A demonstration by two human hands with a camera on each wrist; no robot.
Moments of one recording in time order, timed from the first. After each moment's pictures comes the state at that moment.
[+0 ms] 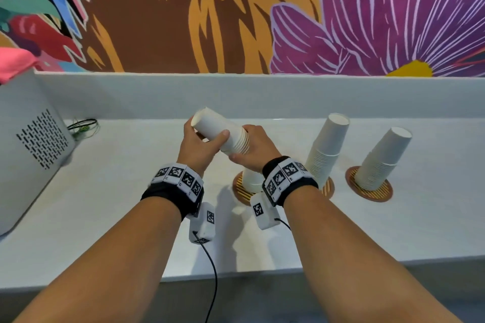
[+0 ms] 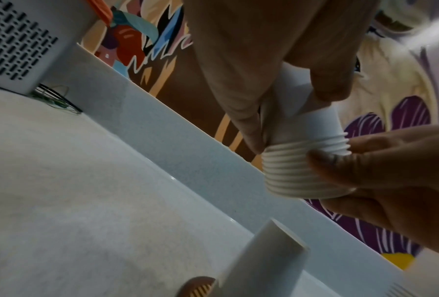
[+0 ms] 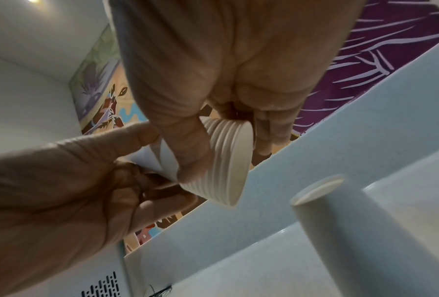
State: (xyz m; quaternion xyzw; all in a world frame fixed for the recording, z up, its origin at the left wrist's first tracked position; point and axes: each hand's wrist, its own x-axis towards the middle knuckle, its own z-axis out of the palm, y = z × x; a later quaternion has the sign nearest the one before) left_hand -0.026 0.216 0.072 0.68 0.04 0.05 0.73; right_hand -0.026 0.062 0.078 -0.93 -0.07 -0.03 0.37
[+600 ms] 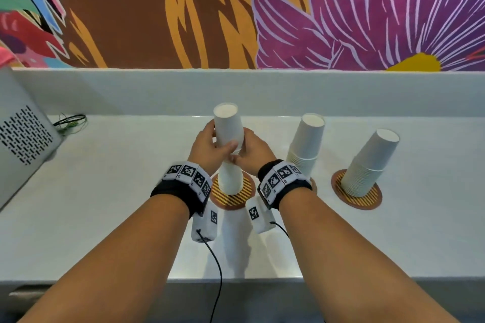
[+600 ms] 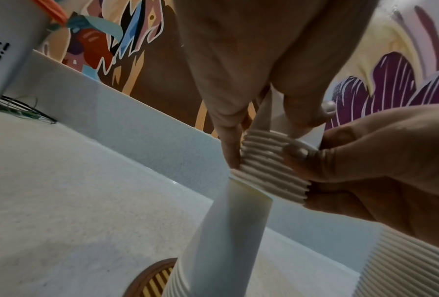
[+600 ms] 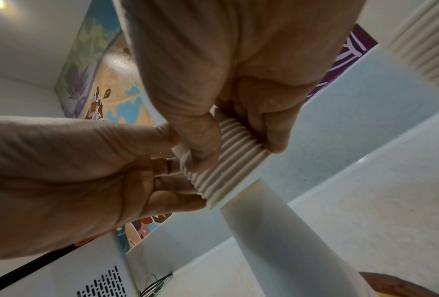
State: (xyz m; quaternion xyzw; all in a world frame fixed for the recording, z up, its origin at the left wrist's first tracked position) left_hand -0.021 0.114 0.067 0.83 -0.01 0.05 0.55; right_hand -0.014 -0.020 0.062 -0.90 -0.08 0.03 0.43
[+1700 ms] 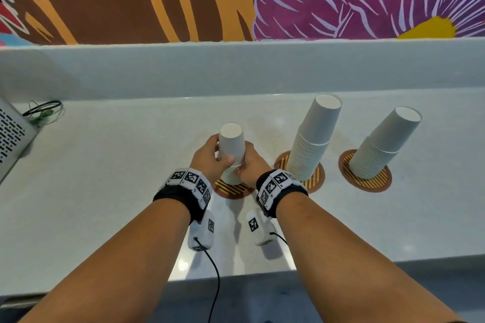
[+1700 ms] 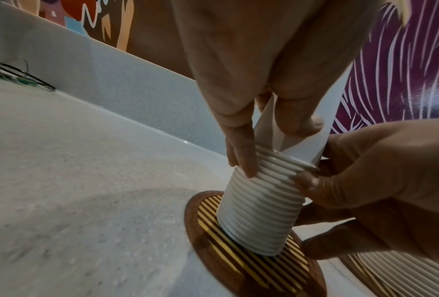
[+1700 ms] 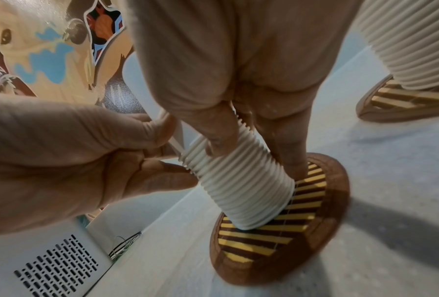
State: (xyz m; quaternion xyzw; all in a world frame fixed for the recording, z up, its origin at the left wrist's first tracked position) left_hand 0.001 0.134 -0.007 0.89 -0.01 -0.06 0.46; right_hand -0.007 -0.003 -0.016 -0.89 0.02 0.13 0.44
